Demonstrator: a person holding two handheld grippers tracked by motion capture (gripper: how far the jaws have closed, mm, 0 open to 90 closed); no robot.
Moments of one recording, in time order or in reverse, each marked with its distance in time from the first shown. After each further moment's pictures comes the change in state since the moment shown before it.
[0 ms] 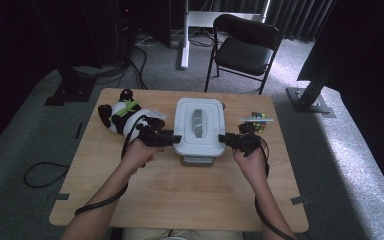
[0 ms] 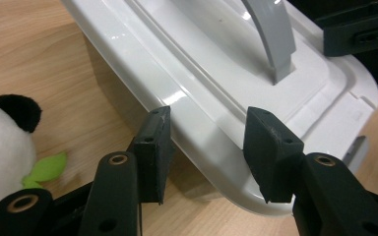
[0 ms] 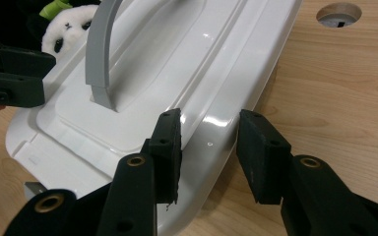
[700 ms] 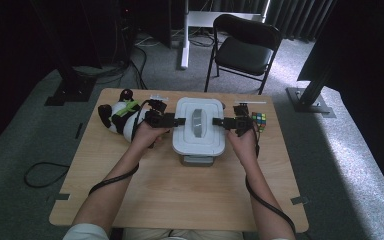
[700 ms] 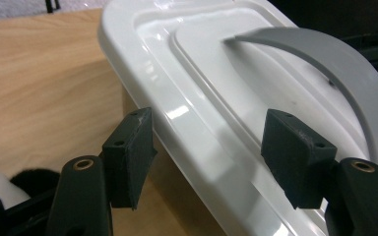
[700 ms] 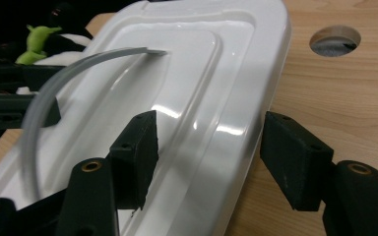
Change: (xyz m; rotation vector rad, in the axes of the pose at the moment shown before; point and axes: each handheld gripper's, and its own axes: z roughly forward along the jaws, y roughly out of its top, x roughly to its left) left arm 0.048 0.038 0.042 -0.062 0.002 -0.093; right arm -0.026 0.047 0.048 -0.011 0.002 0.102
